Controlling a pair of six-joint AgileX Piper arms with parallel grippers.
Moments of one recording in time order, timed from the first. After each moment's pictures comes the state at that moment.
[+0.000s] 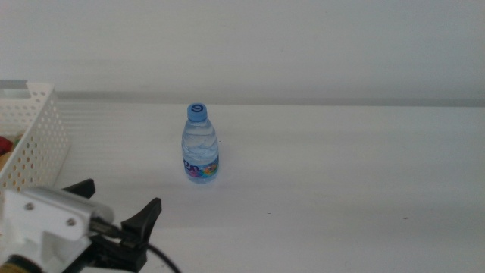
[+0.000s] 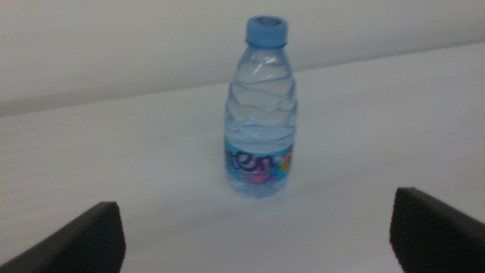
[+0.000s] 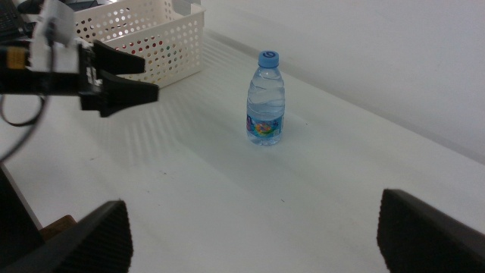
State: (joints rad) left arm -0.51 1.02 -0.08 -0.23 -0.61 0.05; right arm 0.70 0.27 -0.65 0.14 0.81 -0.16
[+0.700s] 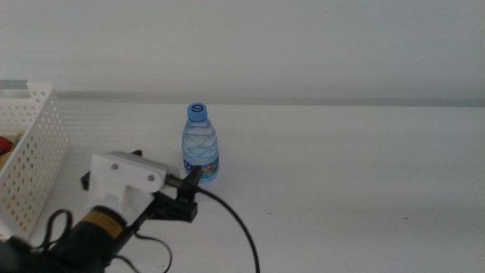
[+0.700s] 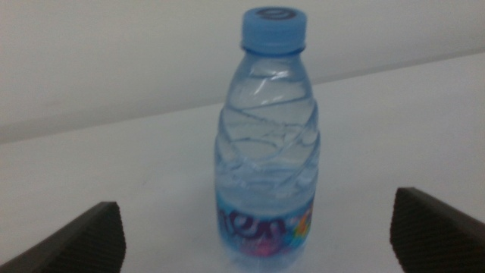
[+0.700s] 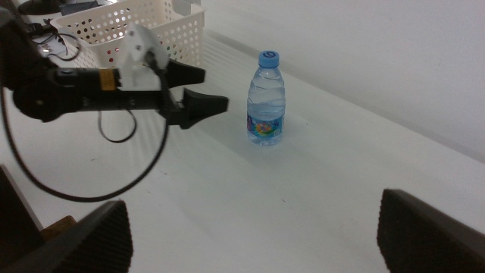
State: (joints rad) left arm -0.51 1.67 -0.30 -0.19 -1.05 0.00; right arm 0.70 0.27 -0.65 0.14 0.81 -0.16
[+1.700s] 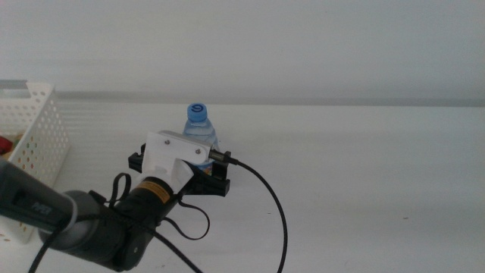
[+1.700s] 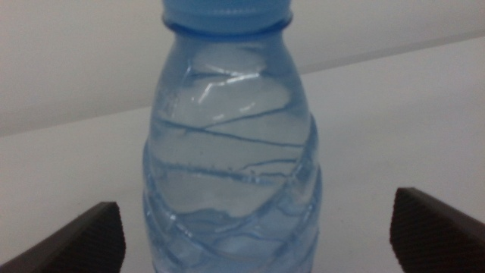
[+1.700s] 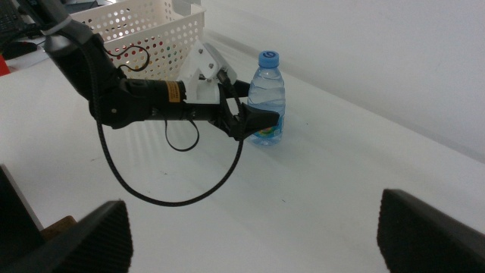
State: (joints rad) left arm -0.51 1.94 -0.60 -0.17 -0.98 0.00; right arm 0.70 0.27 -0.65 0.14 0.81 -0.16
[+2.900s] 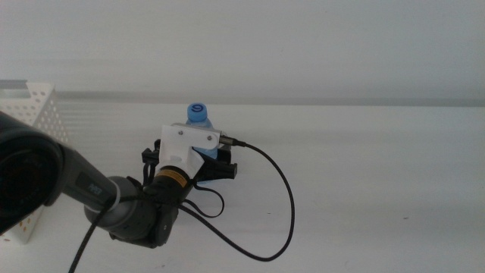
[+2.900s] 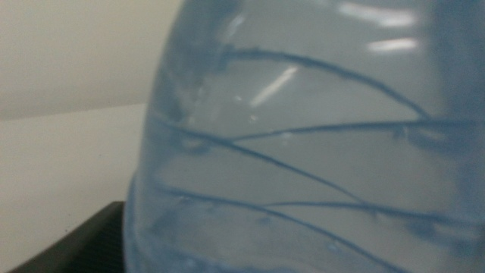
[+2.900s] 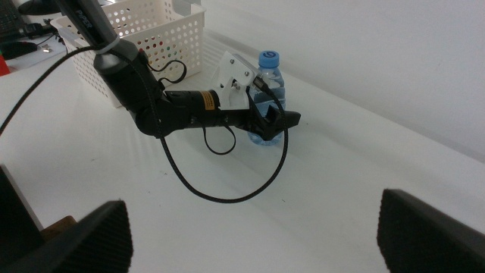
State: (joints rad) left arm -0.51 2.13 -0.80 -0.27 -0.97 0.00; right arm 0.70 0.27 -0.65 0.14 0.81 -0.16
